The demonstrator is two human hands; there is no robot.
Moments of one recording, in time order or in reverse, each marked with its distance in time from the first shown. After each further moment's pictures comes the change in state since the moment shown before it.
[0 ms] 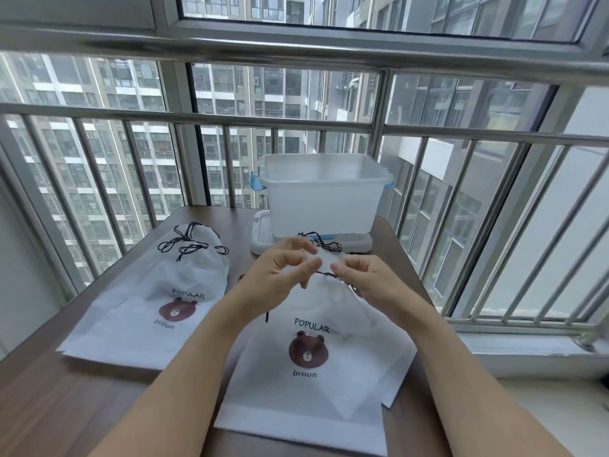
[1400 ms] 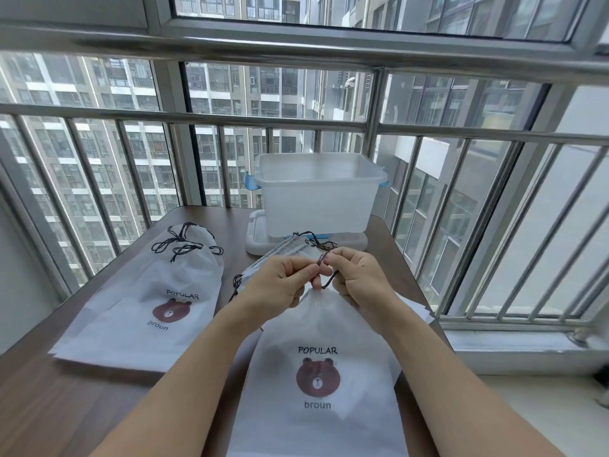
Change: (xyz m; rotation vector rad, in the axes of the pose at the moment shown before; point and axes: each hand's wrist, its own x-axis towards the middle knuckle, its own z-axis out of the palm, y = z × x) left_hand 0.001 -0.005 0.020 -0.289 -0.021 -0.219; right_hand -0.005 -0.016 0.025 0.403 0.190 0.078
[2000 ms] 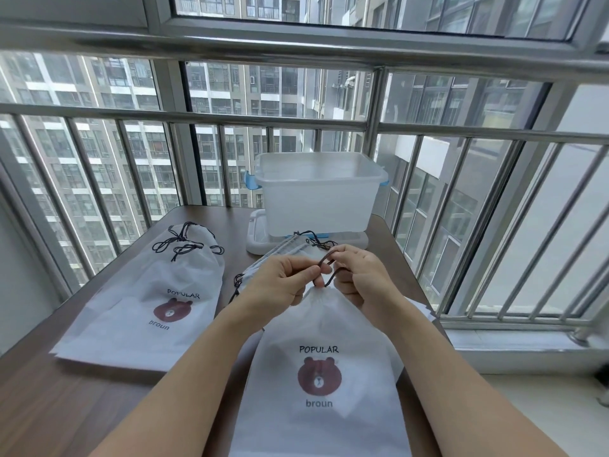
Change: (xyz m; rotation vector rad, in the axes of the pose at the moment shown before) left_hand 0.003 -0.006 0.000 -0.076 0.030 0.002; right_hand 0.009 0.003 -0.007 0.108 0.016 0.093
